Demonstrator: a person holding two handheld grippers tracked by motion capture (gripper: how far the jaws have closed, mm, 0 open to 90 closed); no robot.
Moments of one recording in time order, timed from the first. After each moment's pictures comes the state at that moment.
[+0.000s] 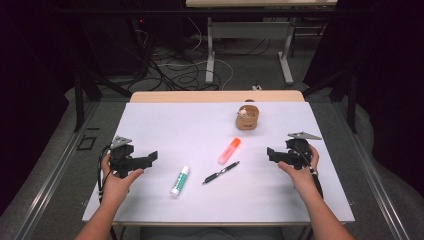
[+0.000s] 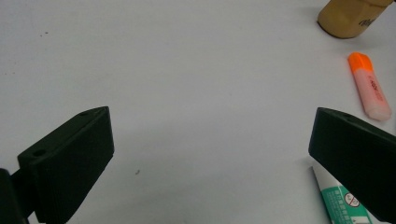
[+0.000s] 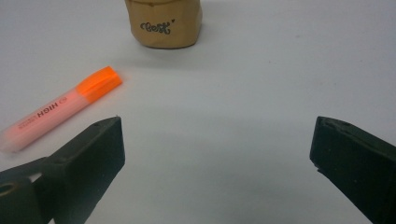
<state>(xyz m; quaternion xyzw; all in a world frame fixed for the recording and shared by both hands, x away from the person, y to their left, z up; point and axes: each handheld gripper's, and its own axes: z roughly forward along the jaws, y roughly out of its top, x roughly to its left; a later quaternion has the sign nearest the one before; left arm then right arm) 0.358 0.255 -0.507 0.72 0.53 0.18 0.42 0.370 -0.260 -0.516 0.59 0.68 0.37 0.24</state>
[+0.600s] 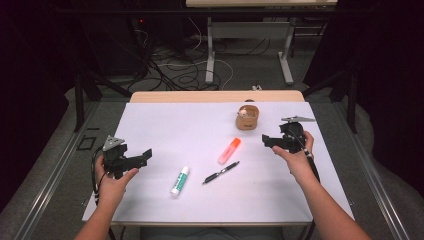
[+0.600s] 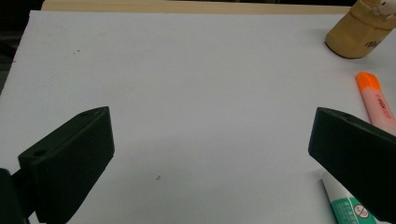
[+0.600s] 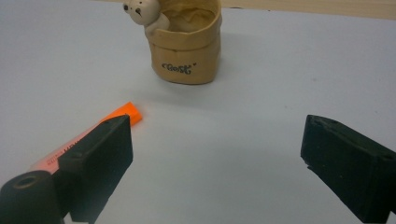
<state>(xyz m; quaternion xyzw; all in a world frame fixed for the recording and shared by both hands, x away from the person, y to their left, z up) 0.352 0.266 -0.502 0.70 0.53 0.21 0.43 0.403 -0.243 -0.481 0.57 0.70 0.37 0.22</state>
